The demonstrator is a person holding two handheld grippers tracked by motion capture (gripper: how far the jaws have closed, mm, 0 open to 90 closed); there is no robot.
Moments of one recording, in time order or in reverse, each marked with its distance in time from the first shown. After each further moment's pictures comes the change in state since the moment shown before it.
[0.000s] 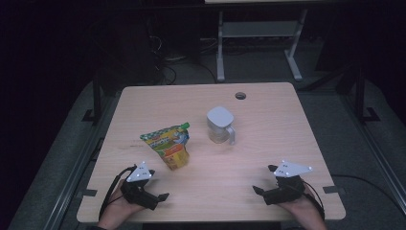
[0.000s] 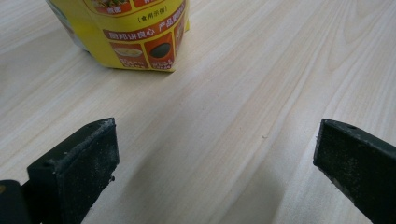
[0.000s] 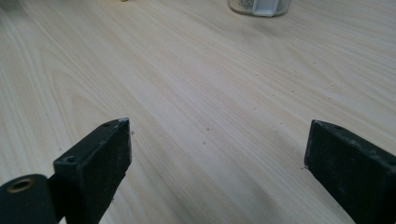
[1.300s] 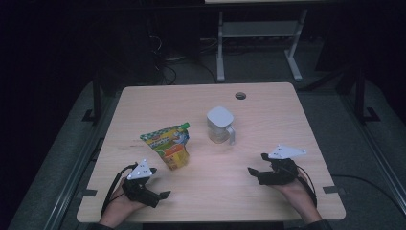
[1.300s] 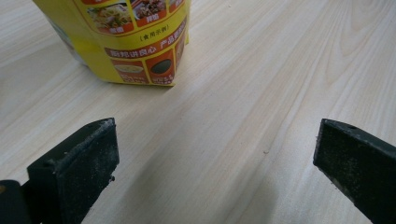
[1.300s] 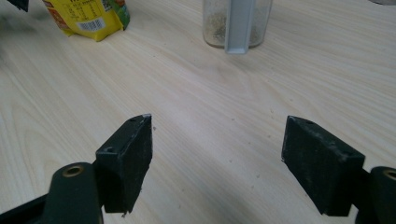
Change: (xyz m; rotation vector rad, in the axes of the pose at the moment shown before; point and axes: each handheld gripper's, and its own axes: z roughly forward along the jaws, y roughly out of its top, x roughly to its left) left arm 0.003 0.003 0.003 -0.035 -0.017 -0.007; right arm -0.016 0.037 0.015 -0.008 -0.029 0.074
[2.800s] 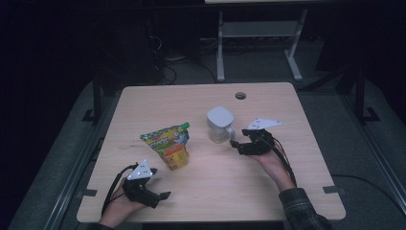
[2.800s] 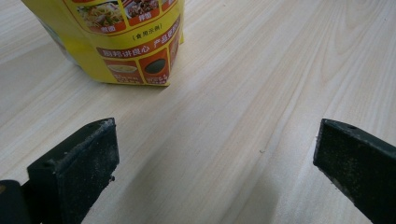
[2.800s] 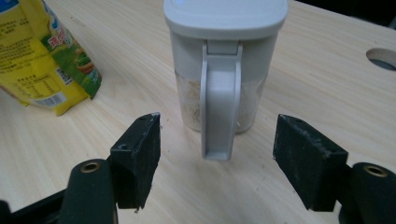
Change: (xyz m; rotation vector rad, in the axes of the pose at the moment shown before) left arm -0.001 0.000 0.001 0.000 -0.018 0.004; right arm -0.018 0.070 0.064 -0.048 -0.004 -0.004
